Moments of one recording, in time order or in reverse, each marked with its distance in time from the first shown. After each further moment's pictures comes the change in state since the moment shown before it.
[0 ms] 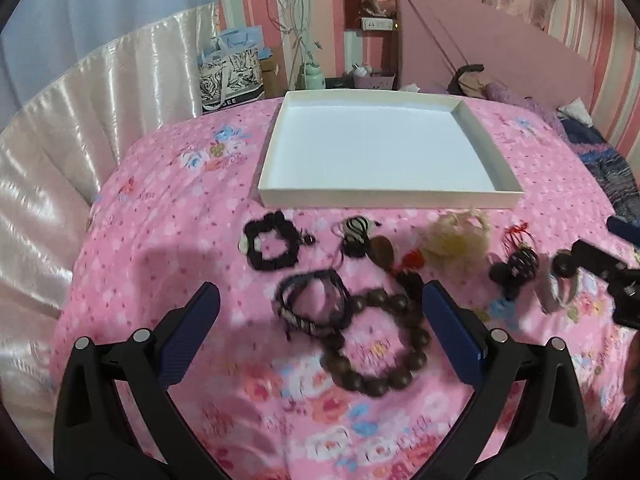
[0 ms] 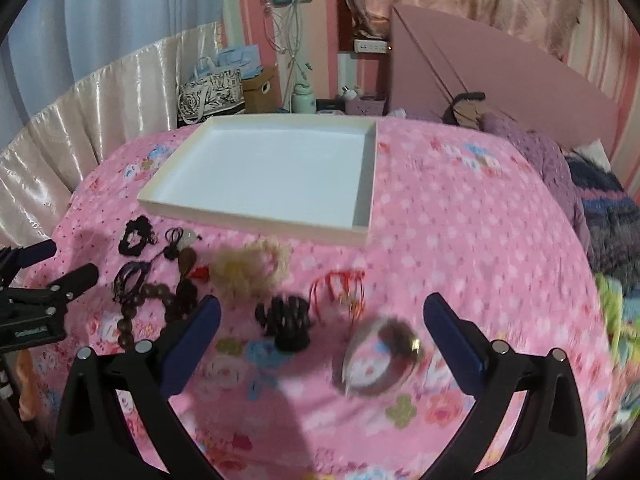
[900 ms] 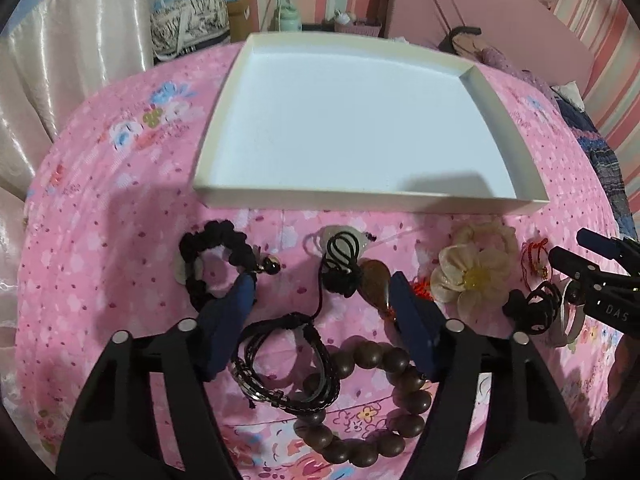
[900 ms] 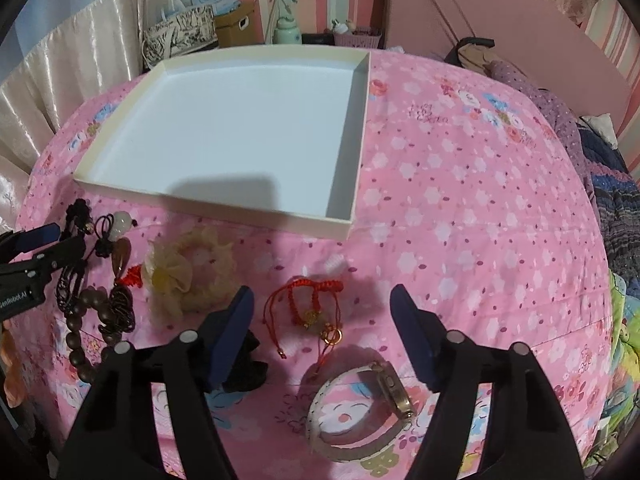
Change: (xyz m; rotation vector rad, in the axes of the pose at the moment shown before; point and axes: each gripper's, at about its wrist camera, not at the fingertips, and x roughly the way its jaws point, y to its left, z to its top) left arm 0.094 -0.002 0.040 -0.027 0.213 -0.122; right arm 0.089 -0.021 0.022 0.005 0.261 -0.052
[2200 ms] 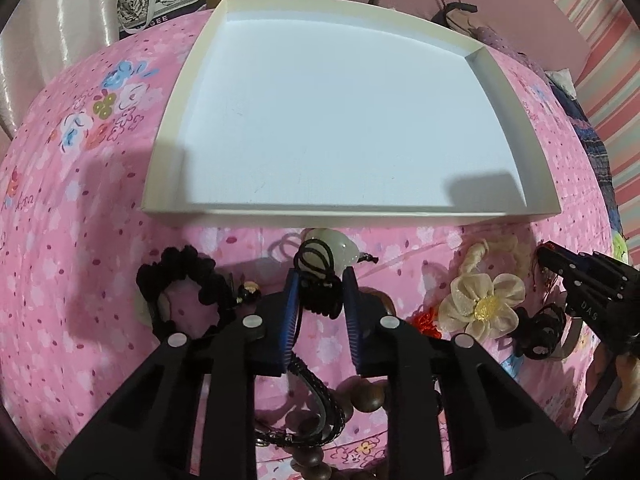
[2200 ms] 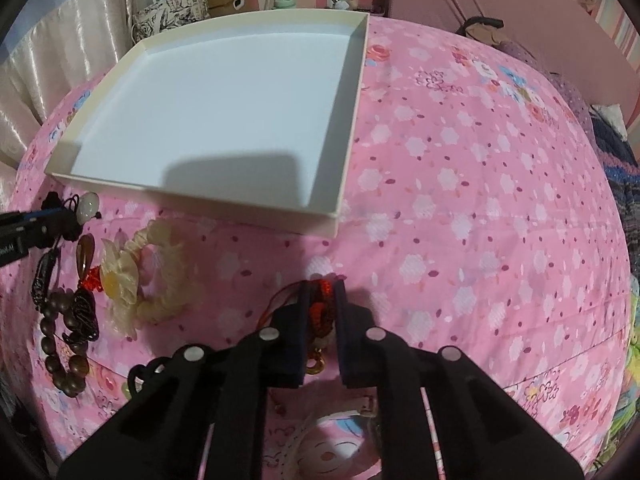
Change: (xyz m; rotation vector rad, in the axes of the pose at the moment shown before) left arm 0.049 -0.006 0.036 0.007 0.118 -0.081; right arm 0.043 -0.006 0.008 0.002 0.056 0.016
